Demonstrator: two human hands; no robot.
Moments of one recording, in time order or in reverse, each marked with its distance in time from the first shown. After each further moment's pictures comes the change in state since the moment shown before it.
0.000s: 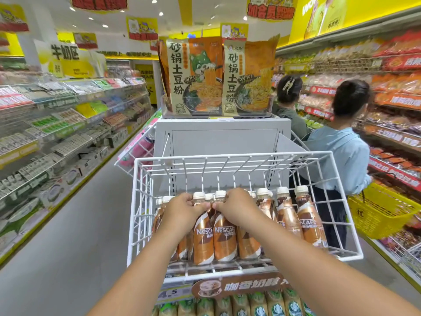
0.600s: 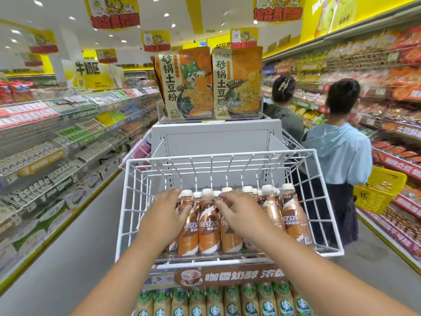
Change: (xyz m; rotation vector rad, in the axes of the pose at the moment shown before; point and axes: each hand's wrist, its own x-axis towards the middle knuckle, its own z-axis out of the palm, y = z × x) left_hand -0.044 0.004 -0.007 0.664 0.204 0.357; right_hand -0.038 0.070 -0.030 -0.010 0.097 -0.459
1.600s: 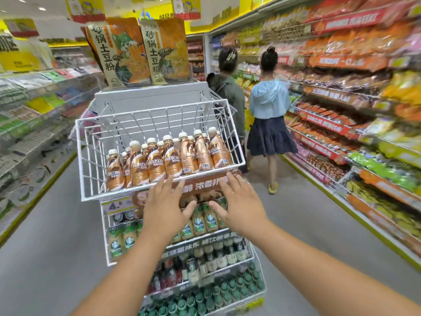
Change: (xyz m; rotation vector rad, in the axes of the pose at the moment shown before) left_hand -0.200 0.127 0.014 0.203 -0.139 0.221; right_hand -0.260 0.047 -0.020 -0.465 -0.036 0.237
